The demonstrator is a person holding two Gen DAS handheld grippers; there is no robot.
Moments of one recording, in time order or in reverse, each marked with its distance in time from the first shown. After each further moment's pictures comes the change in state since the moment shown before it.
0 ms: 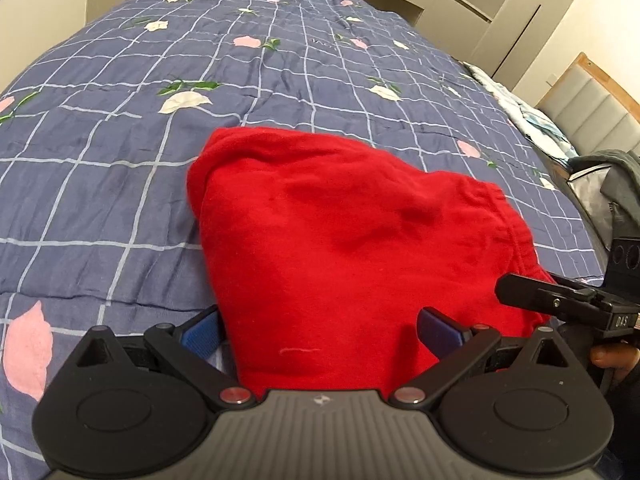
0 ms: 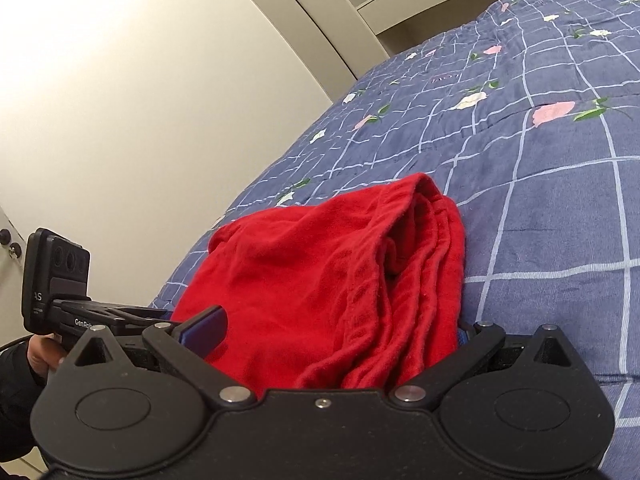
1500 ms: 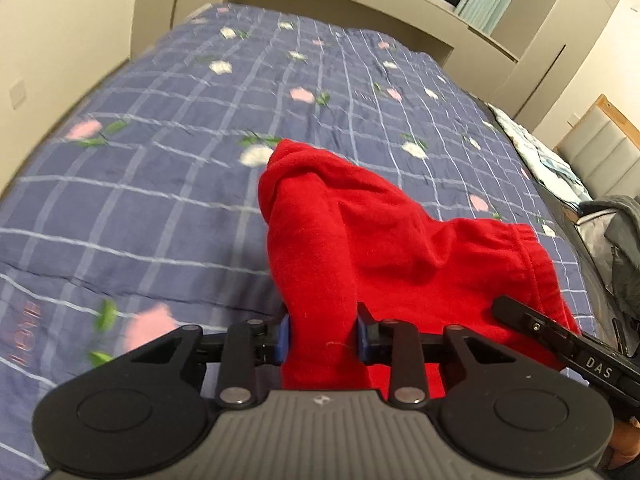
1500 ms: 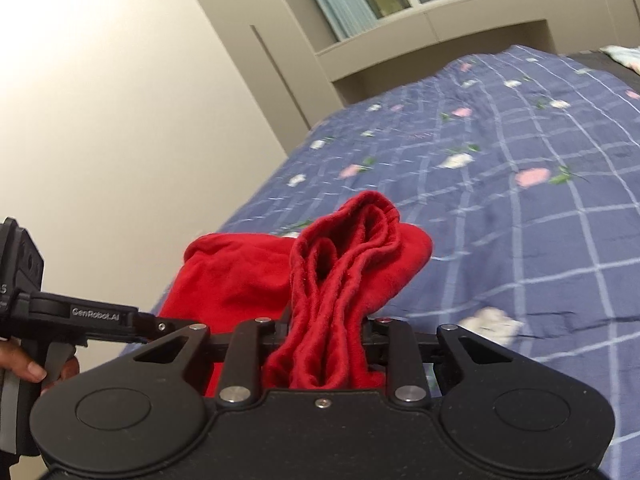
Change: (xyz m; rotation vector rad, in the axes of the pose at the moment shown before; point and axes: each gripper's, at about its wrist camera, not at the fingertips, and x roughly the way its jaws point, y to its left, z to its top) left arm -0.101 0.029 0.010 -0.078 -0.084 0.073; right arm -0.024 0.117 -0.007 -0.022 -0.145 -0.230
